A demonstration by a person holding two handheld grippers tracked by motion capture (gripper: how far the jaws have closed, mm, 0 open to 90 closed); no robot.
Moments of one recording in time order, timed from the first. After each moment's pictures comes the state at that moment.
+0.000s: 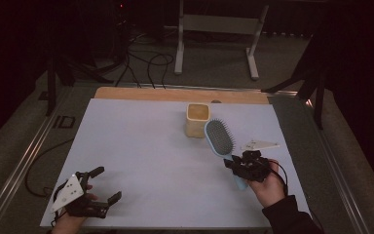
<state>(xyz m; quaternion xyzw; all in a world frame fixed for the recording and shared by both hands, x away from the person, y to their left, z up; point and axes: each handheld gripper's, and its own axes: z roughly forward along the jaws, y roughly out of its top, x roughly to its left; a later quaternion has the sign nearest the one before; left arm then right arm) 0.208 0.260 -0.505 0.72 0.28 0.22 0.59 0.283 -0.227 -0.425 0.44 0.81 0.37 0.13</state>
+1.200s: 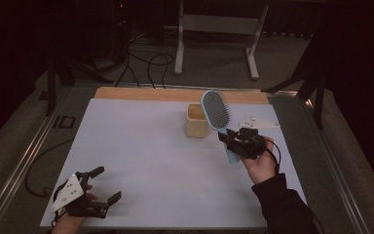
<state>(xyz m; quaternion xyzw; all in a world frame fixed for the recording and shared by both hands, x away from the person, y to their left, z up) 0.208 0.261 -0.505 0.72 0.28 0.22 0.59 0.323 -0.211 -0.387 0.42 0.77 0.45 0.19</state>
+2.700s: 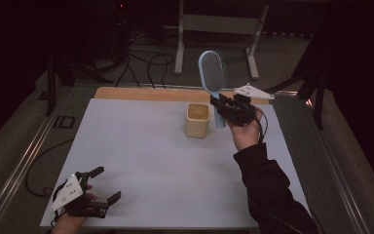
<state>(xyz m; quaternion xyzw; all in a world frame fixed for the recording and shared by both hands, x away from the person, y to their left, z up) 0.208 0.262 -0.506 0.72 0.28 0.22 0.59 0.392 -0.187 -0.355 0.41 0.69 0.54 0.23</state>
